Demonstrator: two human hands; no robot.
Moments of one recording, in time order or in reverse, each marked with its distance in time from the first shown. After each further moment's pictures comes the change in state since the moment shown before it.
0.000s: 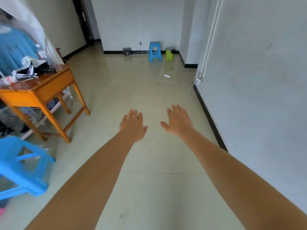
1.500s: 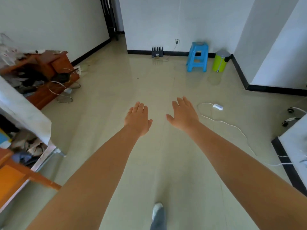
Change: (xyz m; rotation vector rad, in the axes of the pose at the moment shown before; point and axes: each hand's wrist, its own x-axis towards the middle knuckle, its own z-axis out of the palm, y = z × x) left_hand 1.294 -0.468 -0.096 0.006 0.000 -0.175; right_hand 1.406 -0.080 0.011 -0.017 -0.040 -0.182
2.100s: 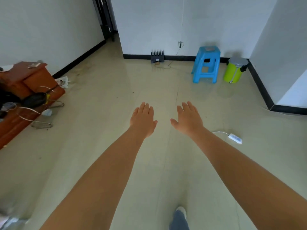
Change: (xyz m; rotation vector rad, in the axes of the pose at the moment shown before) left_hand 0.584 -0.006 -0.052 0.035 -0.042 0.020; right_hand 0.558 0.163 -0.016 -0.003 -0.057 0.025
